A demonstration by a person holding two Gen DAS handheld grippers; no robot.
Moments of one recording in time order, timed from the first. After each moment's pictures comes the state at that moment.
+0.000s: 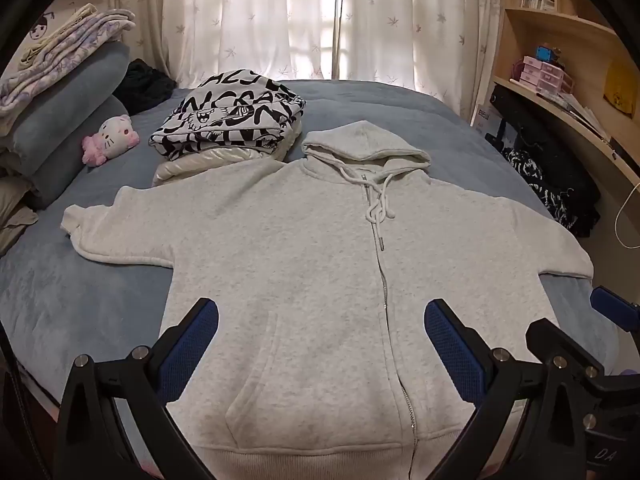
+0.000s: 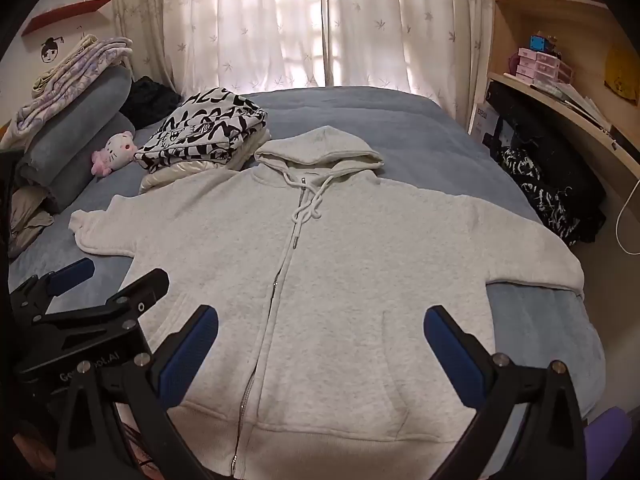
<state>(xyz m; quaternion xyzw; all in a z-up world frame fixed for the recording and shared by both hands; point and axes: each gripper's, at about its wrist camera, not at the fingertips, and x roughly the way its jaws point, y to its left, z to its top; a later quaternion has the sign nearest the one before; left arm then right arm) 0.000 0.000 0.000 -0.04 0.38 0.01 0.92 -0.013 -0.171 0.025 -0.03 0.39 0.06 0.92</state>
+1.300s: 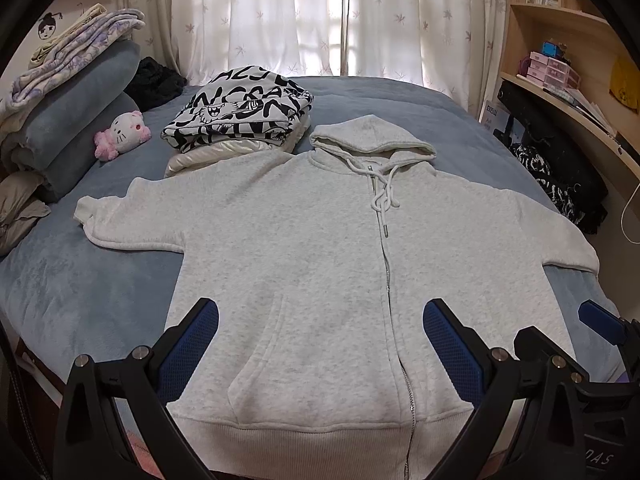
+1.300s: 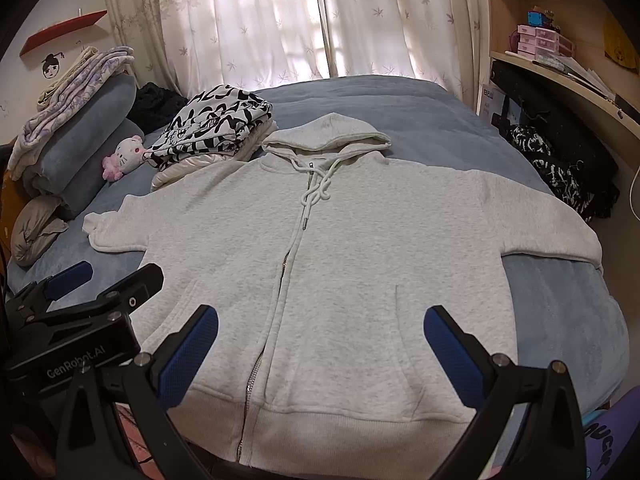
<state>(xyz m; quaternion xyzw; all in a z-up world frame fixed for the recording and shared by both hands) -0.023 -0.005 0.002 -0.04 0.39 0.04 0.92 -0.023 -0.181 0.009 0.01 0.40 0.08 0.91</state>
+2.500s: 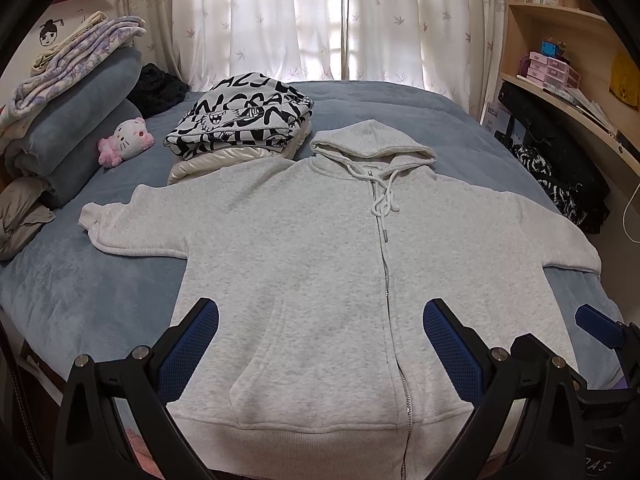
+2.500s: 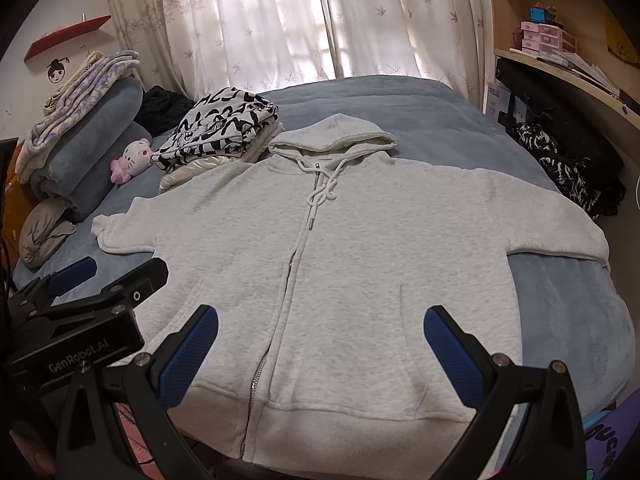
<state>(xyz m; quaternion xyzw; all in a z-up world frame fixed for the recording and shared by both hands) -0.027 -0.005 0.010 -0.03 0.38 0.04 0.92 -0.024 -0.186 0.008 0.02 0.40 0.09 0.91</state>
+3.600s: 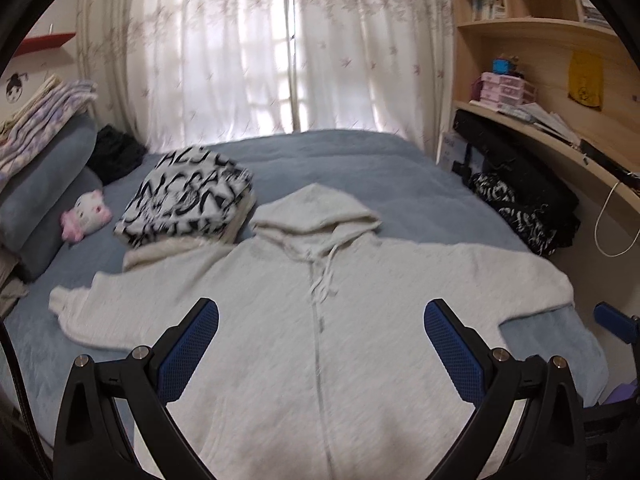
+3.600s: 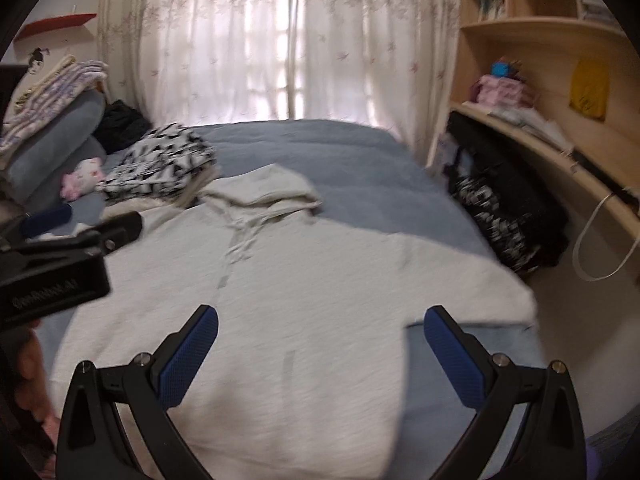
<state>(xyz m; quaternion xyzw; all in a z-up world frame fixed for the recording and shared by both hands) 0.039 -0.090 0.077 0.01 0.30 -0.03 0.95 0.002 -0.255 0.064 -0.06 0.33 -0.01 0.94</state>
